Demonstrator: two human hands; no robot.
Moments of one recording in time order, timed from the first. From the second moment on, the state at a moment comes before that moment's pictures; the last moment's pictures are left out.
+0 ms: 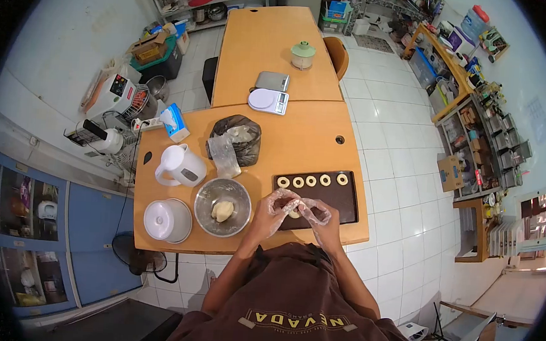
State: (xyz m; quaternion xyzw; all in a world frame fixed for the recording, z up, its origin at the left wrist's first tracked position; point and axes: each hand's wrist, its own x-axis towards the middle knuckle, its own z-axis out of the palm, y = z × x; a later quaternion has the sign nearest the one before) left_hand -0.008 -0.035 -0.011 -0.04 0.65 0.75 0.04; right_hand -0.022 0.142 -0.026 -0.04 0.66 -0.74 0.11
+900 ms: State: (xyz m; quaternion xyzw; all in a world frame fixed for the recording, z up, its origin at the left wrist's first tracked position) left_hand -0.018 -0.025 0.002 -0.10 0.37 0.92 0.02; right_hand -0.025 0.133 0.014 0.00 0.59 -0.81 0.05
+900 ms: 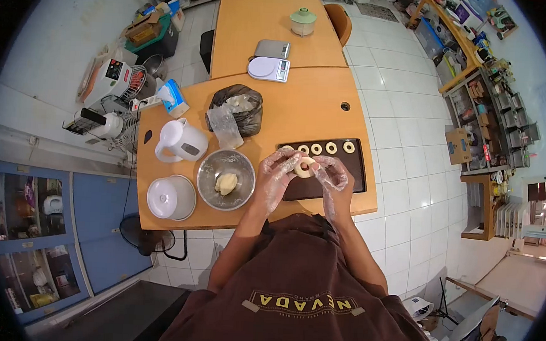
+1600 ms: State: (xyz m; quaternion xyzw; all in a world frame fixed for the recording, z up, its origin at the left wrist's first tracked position) left_hand -0.016 -0.022 0.009 -0.03 0.59 0.81 -0.01; right_hand -0.026 0.140 -0.005 0.02 0.54 -0.83 0.12
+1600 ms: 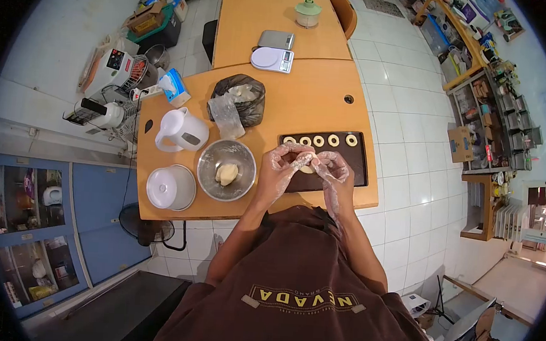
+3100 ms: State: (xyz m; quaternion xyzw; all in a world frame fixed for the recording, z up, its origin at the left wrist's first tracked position) left_hand -0.015 -0.022 0.005 0.01 0.65 0.76 -0.03; right_hand -0.028 0.138 0.007 0.03 0.56 -0.82 0.09
